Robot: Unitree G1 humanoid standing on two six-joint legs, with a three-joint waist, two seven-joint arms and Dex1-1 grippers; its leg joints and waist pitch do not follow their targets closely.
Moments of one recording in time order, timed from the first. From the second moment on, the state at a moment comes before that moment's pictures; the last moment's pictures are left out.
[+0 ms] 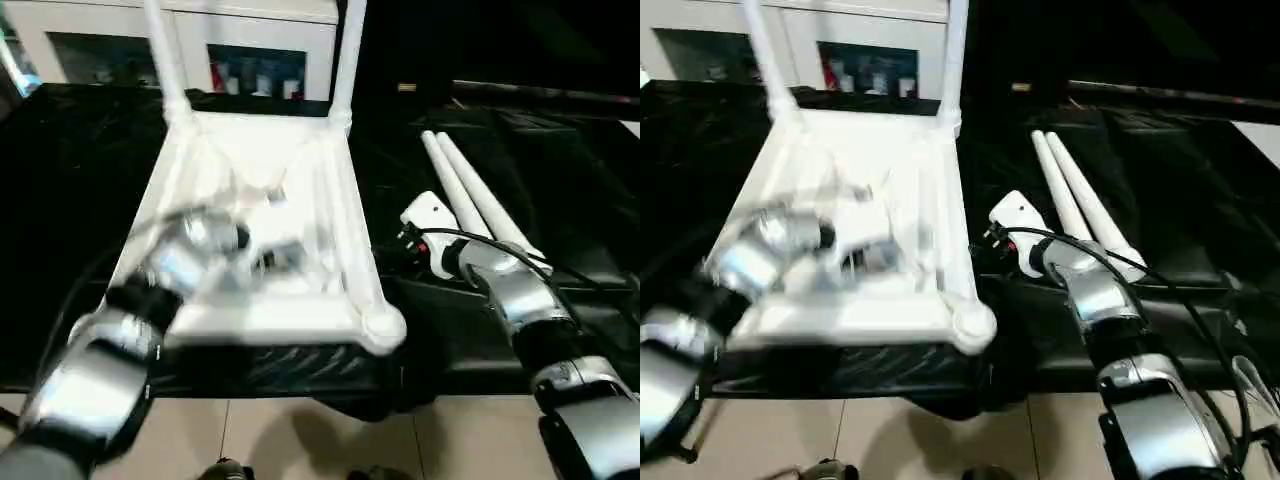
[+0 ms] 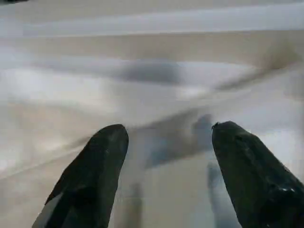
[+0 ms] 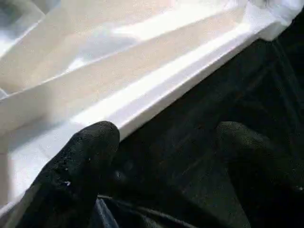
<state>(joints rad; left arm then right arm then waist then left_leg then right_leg) -0.91 0.40 -0.38 0.88 0.24 0.06 -0.73 -0.65 -0.34 0.16 0.70 -0.06 0.07 0.68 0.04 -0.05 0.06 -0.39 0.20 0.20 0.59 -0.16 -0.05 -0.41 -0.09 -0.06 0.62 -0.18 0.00</state>
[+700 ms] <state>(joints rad) -0.70 0.48 -0.31 0.56 -0.13 0.08 -1.24 -0.44 -0.63 0.13 0.22 0.17 0.33 1.14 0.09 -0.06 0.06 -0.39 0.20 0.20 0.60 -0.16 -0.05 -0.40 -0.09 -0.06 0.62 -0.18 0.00</state>
